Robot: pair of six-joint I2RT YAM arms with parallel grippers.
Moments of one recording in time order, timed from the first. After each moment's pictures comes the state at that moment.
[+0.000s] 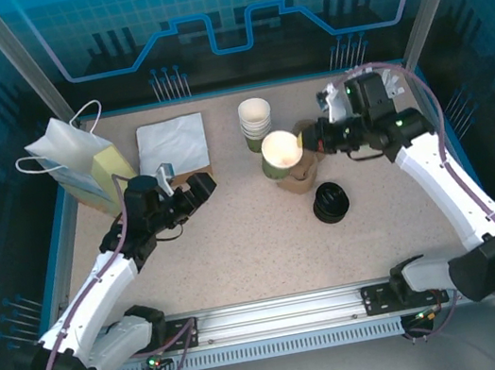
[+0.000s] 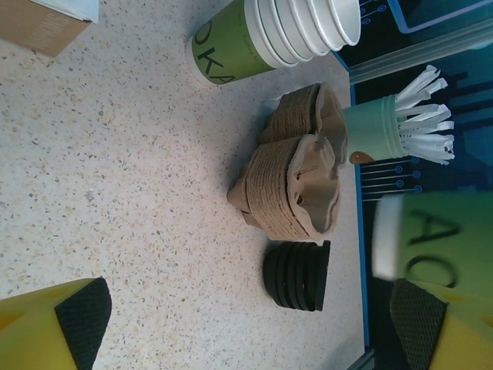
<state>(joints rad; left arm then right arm) -0.32 0.98 0.67 -0.22 0.37 -0.93 0.29 1.26 1.29 -0.81 -0.57 0.50</state>
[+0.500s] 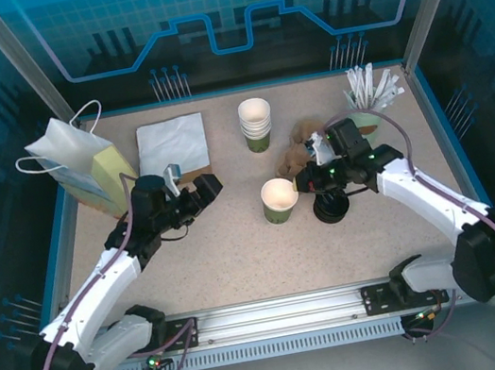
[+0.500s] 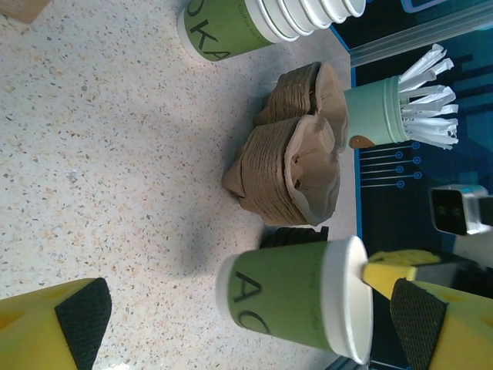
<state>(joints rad) -0.36 1.01 0.67 -0.20 0.37 -0.96 0.38 1.29 0.93 -0.57 -0.55 0.53</state>
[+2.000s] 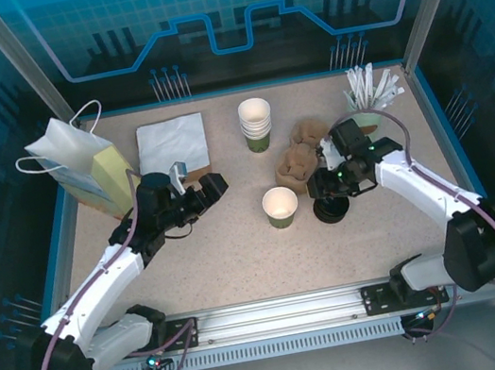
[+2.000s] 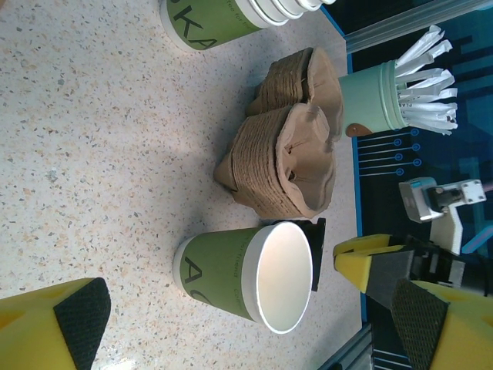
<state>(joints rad) -0.39 1.04 0.69 -0.18 0.37 -0.95 0.31 1.35 0.97 -0.81 -0.36 0.33</state>
